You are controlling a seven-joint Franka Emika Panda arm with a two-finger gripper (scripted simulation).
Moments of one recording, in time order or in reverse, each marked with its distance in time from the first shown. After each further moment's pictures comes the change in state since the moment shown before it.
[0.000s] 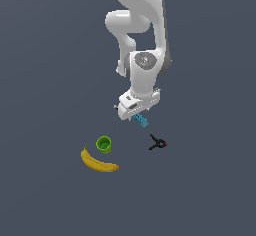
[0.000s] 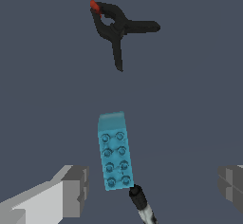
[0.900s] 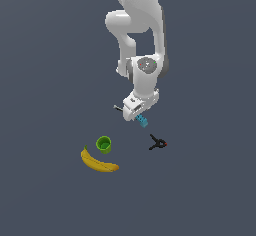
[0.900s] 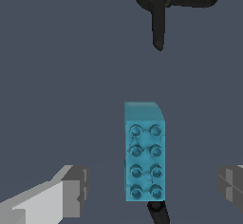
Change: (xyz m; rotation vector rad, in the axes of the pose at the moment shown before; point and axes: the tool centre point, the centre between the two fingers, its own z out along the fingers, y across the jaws) arm -0.015 -0.026 0.035 0.003 0.010 -0.130
